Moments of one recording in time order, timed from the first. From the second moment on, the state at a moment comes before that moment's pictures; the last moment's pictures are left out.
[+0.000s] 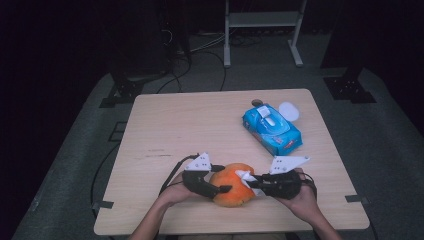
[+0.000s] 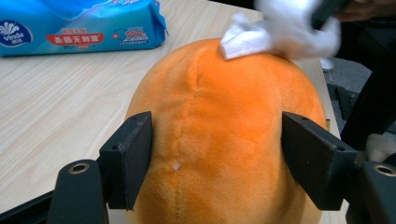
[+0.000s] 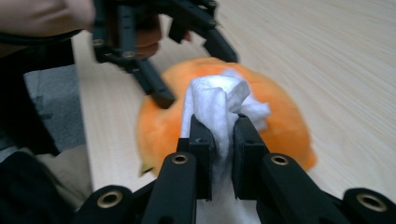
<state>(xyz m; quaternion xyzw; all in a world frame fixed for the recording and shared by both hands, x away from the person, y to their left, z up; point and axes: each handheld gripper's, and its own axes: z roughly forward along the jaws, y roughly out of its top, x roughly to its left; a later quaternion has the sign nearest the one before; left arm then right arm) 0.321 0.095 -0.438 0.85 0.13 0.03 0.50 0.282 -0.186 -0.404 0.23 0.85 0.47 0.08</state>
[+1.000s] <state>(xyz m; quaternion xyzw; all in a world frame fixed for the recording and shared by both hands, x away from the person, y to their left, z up) 0.323 0.100 -0.439 0.85 0.13 0.02 0.51 0.278 -0.191 -0.406 0.24 0.85 0.47 0.07</state>
